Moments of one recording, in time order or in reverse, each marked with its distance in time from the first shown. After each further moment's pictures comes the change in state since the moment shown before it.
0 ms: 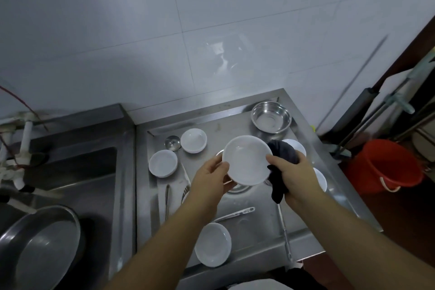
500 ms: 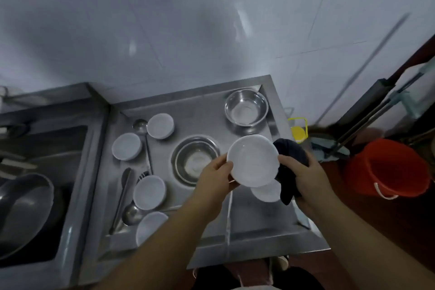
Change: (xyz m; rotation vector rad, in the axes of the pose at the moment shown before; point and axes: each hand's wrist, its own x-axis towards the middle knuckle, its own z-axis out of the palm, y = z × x) left_hand 0.037 -0.049 0.207 -0.022 0.101 -0.101; right_hand 0.123 -0.068 -0.175 -0.055 -0.148 0.123
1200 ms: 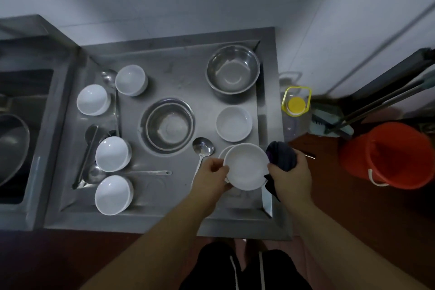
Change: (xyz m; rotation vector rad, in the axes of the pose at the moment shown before) left_hand 0.079 -0.122 0.085 0.007 0.302 -0.272; right_hand 0.094 0.056 -0.106 -0.595 0.117 0.003
